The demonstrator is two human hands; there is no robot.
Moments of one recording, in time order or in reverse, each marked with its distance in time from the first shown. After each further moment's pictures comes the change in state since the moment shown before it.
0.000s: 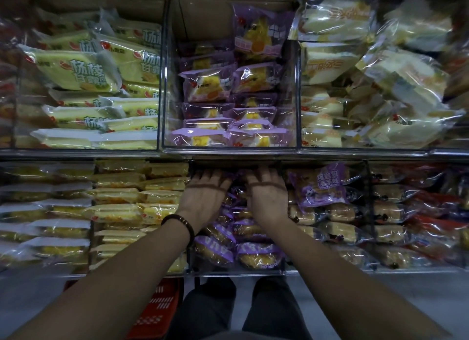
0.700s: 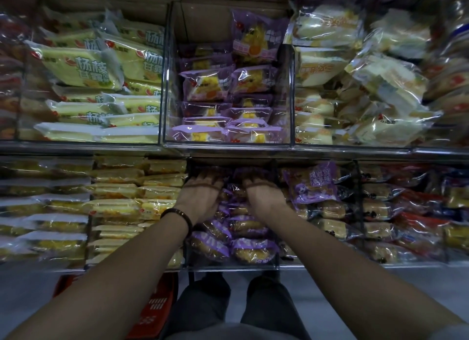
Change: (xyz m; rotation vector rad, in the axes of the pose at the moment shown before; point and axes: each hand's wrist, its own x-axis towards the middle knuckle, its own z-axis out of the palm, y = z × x) left_hand -0.004 -0.005 0.008 -0.171 -0.040 -0.024; right_hand 0.001 0.007 -0.023 -0.013 -0.396 -0.096
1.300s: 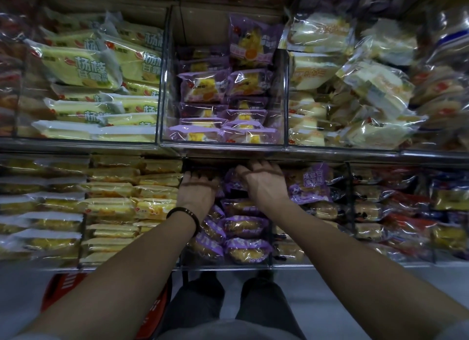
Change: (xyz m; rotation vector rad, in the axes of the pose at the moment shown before) left_hand 0.014 0.018 0.002 0.193 -0.023 -0.182; right_hand -0.007 0.010 -0.028 -0.199 0.407 -0.094
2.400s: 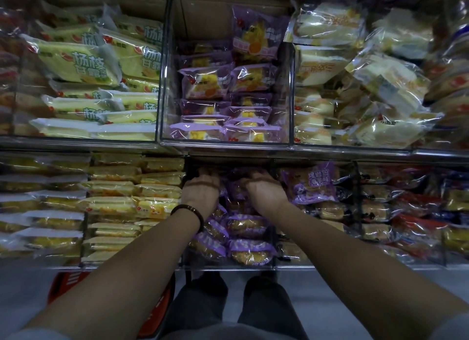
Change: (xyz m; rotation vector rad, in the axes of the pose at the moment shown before) left_hand 0.000 0.003 -0.004 -0.179 -0.032 -0.062; right_hand -0.001 -0.001 0.024 0.213 -0.265 -0.040
